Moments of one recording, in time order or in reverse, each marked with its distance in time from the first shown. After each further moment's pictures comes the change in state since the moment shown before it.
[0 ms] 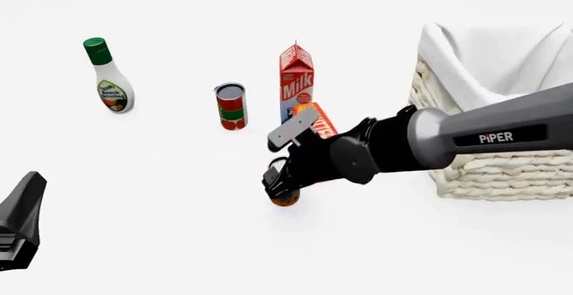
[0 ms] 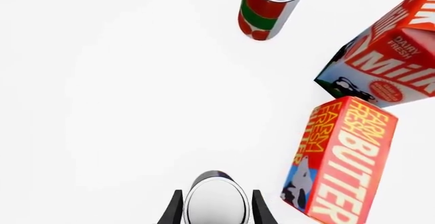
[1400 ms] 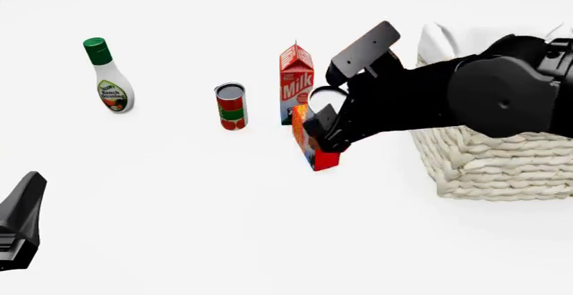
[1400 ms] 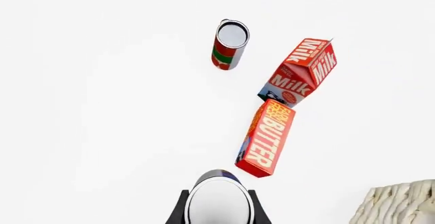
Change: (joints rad) left arm 0.000 0.000 0.000 0.000 0.000; right arm -0.050 -0.513 0.045 0.292 -0.091
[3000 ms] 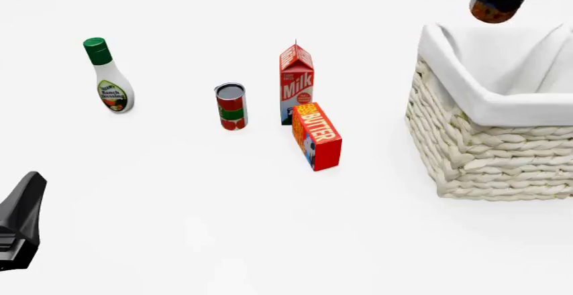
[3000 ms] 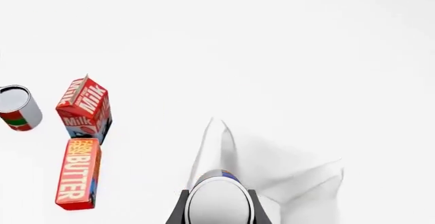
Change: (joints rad) left arm 0.000 0.000 0.000 0.000 0.000; right arm -0.624 -0.073 -0.336 0.174 -0.162
